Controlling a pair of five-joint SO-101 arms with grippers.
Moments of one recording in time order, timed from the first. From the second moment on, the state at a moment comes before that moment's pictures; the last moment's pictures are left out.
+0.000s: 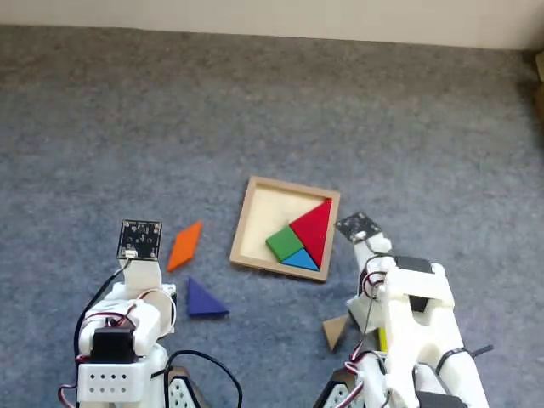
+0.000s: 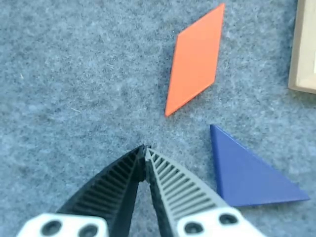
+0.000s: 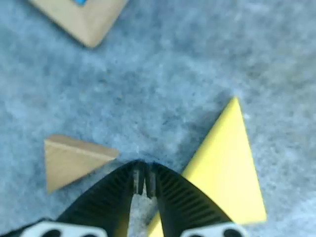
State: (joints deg) left arm -6.7 -102.4 96.0 75.5 2.5; right arm 0.9 -28.2 69.7 53.9 35.9
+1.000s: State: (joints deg) left arm -6.7 -102.4 96.0 75.5 2.5; right arm 18.5 -28.7 48.4 68.7 32.4
